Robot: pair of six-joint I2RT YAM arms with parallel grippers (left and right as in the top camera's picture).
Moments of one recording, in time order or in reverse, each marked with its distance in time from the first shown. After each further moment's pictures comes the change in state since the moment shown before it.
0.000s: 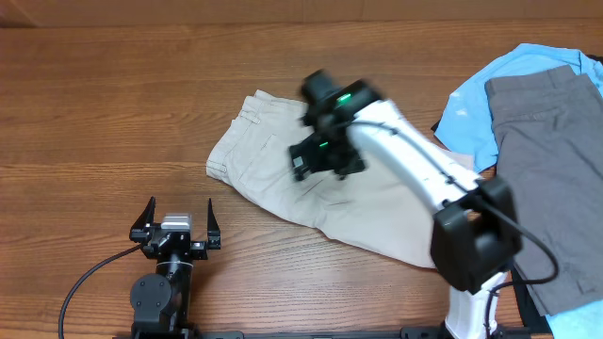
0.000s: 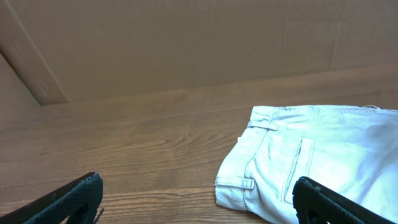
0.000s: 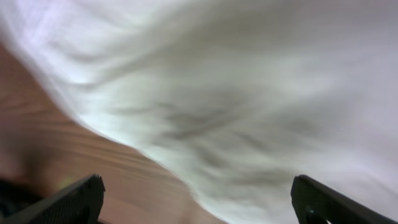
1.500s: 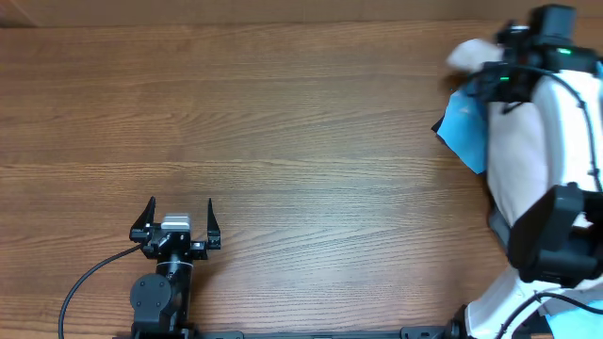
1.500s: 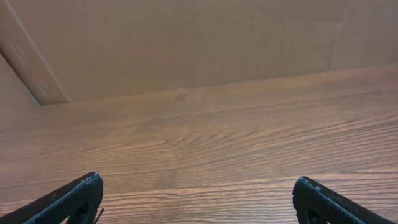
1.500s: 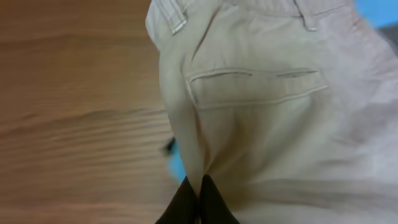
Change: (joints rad) left arm 0.000 0.000 0.000 0.000 0.000 0.000; right arm -0.663 -0.076 0.047 0.305 0.175 -0.397
